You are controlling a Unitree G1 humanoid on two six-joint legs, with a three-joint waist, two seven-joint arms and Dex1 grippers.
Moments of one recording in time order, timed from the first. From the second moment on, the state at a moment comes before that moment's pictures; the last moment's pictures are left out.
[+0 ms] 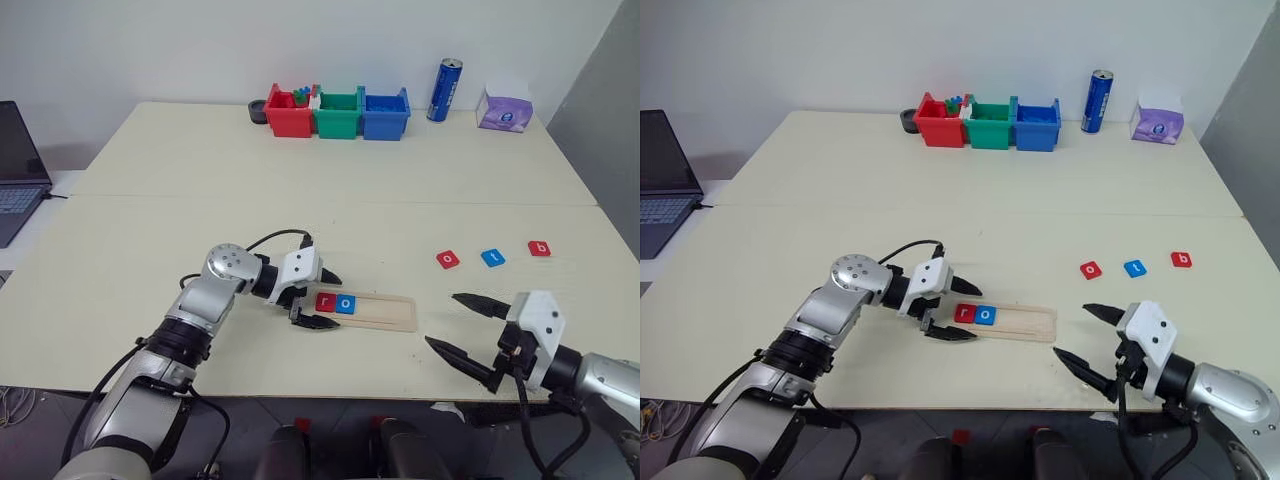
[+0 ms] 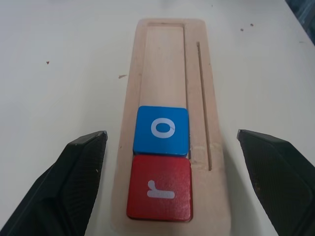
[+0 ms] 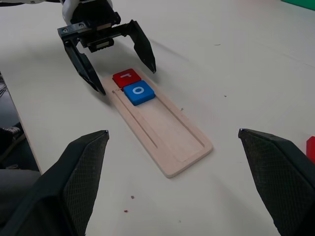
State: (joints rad) left arm -0.64 0.54 -0.32 0.31 -0.12 0.10 -1.37; right arm 0.28 -0.72 -0.24 -0.74 0.56 0.50 0.71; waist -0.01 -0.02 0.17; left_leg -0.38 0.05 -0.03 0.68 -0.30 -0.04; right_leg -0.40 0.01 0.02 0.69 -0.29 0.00
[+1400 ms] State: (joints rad) left arm -0.82 0.36 -0.31 -0.04 -0.23 0.69 -1.03; right arm -0.67 -0.65 -0.25 0.64 0.18 0.62 0.26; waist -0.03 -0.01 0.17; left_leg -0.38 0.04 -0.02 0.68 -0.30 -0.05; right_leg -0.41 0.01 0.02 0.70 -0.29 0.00
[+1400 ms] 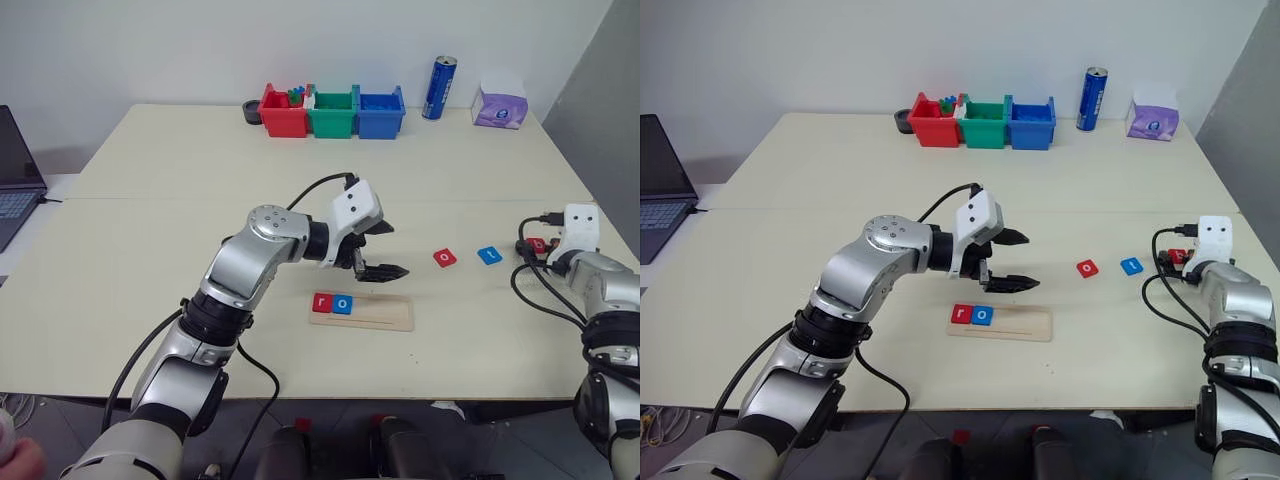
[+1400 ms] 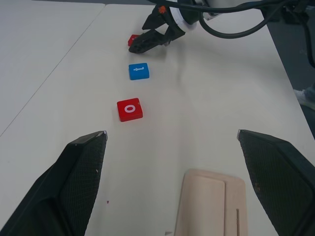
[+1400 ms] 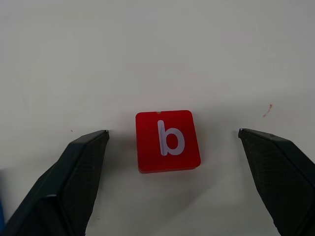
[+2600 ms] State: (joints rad) left arm -0.65 0.49 -0.32 -0.02 -0.23 0.33 -1.22; right arm 0.12 -0.08 -0.04 -0.85 0.18 1.18 -0.13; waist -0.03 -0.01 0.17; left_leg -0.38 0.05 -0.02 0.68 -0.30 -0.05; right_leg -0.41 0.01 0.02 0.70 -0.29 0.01
